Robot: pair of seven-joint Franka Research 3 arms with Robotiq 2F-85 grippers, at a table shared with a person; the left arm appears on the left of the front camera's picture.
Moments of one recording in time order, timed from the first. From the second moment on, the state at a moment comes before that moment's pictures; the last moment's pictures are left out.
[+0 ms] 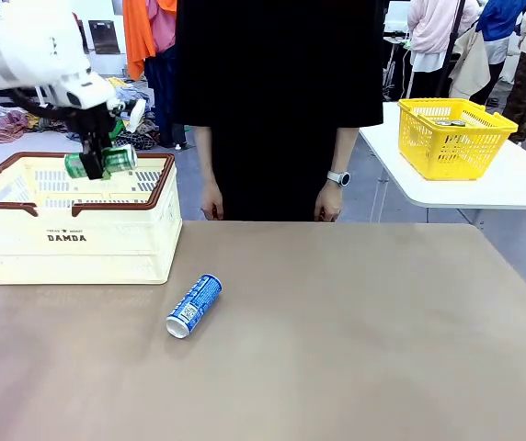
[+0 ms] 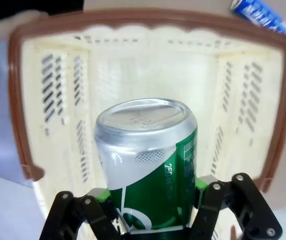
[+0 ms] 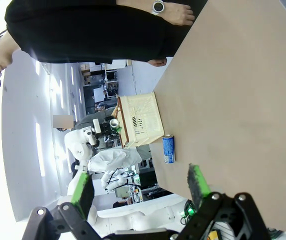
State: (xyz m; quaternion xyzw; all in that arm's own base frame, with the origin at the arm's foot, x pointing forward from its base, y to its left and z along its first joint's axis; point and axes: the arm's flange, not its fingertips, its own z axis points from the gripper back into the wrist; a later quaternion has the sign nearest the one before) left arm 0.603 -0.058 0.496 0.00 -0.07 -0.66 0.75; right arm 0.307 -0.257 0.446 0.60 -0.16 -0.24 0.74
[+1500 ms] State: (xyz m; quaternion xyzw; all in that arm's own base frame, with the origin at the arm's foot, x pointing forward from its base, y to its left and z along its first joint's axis) left arm 0.622 -0.026 0.397 -0.05 -0.02 -0.66 0.75; right arm 0.307 -0.257 0.446 0.60 -0.16 -0.24 0.74
